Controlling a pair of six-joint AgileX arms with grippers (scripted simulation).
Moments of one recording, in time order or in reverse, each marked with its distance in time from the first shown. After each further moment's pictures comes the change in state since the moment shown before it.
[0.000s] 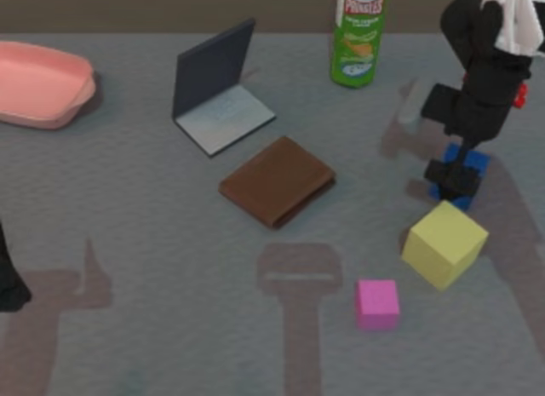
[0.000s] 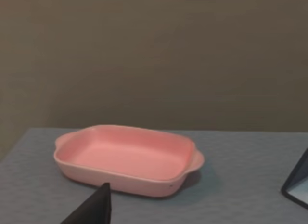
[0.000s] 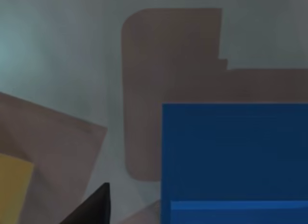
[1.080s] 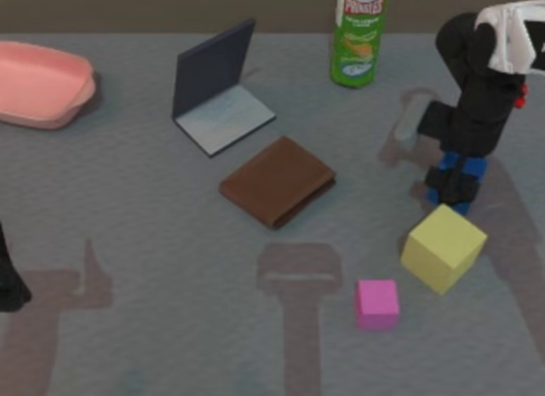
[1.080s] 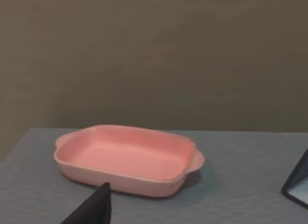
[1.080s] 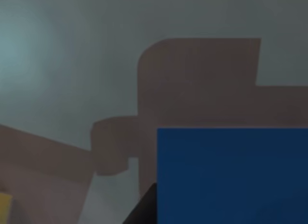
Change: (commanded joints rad) left arm 0.000 0.000 0.000 0.000 0.000 0.000; right arm 0.001 0.033 -0.059 0.083 0.000 0.001
